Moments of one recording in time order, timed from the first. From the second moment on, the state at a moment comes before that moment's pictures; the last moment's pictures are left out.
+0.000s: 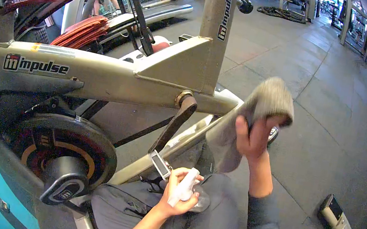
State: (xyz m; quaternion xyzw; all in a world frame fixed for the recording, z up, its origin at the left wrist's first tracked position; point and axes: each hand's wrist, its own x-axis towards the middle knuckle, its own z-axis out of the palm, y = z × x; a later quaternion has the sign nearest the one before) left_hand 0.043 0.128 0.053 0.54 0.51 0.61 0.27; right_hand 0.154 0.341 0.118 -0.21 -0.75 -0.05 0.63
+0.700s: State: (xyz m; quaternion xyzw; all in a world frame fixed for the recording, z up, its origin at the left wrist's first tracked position) left_hand 0.048 0.129 0.038 0.56 0.56 0.58 0.17; right_hand -0.027 0.473 0.084 -0.25 -0.73 0.03 0.63
